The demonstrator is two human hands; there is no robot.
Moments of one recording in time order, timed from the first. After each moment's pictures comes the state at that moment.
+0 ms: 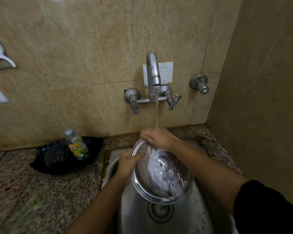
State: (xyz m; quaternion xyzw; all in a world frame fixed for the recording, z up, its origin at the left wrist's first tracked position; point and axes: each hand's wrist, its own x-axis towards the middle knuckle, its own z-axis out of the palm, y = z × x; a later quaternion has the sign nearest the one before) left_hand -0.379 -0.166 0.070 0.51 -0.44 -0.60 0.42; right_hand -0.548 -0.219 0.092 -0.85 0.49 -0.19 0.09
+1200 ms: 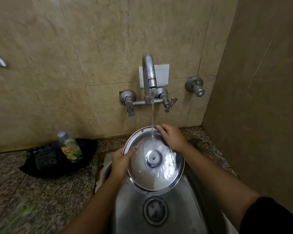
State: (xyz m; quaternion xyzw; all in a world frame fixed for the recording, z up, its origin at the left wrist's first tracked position) left_hand -0.384 -0.174 0.077 0.50 -0.42 -0.57 0.50; right_hand -0.594 -0.209 0.092 -0.68 0.62 -0.36 0.16
